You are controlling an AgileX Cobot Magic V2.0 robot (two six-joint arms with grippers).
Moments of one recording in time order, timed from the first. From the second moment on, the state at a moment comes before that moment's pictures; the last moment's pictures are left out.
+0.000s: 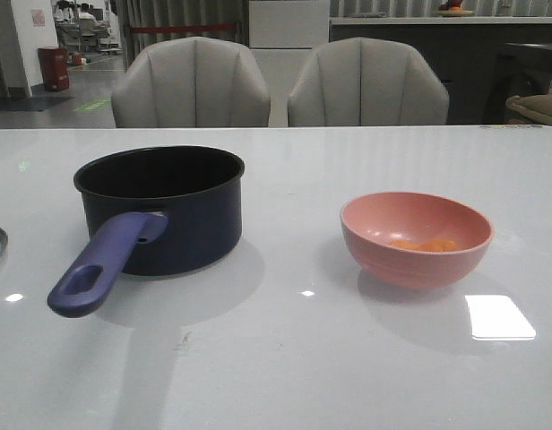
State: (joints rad) left arm 0.15 1.88 -1.33 -0.10 0.82 0.03; right arm 0.13 -0.01 0.03 -0.01 0.03 0.04
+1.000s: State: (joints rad) left arm -0.27 0.63 -0.71 -0.10 0.54 0.04; right arm 0.13 -0.01 0.03 -0.01 0.03 0.04
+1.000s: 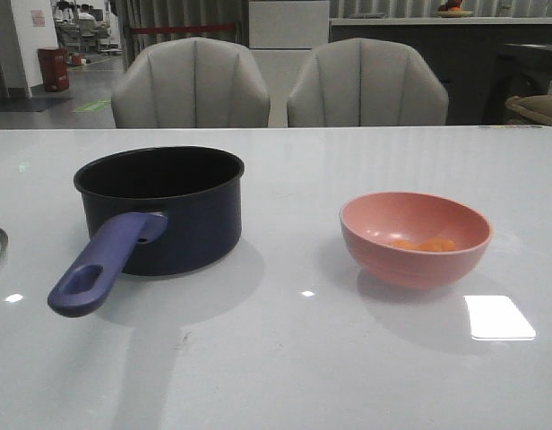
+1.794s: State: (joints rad) left arm -0.36 0.07 -0.35 -0.13 0.45 0.04; right arm 0.13 -0.01 0.00 -0.01 -0.07 0.04
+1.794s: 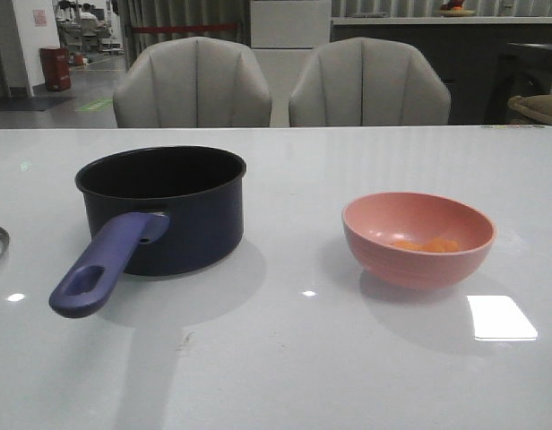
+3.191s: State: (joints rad) left arm -0.36 0.07 -0.35 -0.13 0.43 0.04; right arm 0.22 1.58 -0.91 0.13 0.32 0.04
